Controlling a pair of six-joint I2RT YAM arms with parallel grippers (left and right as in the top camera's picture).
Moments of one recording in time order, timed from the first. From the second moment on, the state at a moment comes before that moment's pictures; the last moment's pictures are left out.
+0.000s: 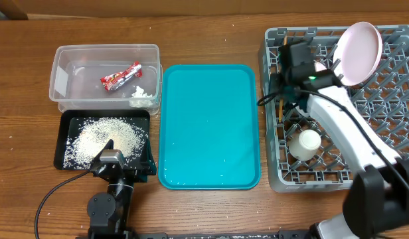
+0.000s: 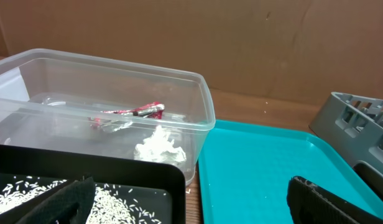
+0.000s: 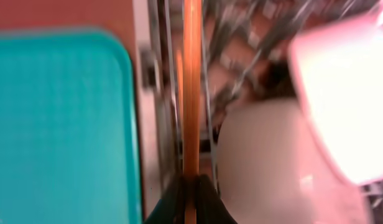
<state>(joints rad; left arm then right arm) -0.03 0.02 0.01 -0.07 0.04 -0.21 0.26 1.72 1.33 -0.73 0.16 0.29</state>
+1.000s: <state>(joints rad) -0.03 0.02 0.01 -0.07 0.04 -0.21 0.31 0.90 1.43 -1.03 -0.28 0.26</state>
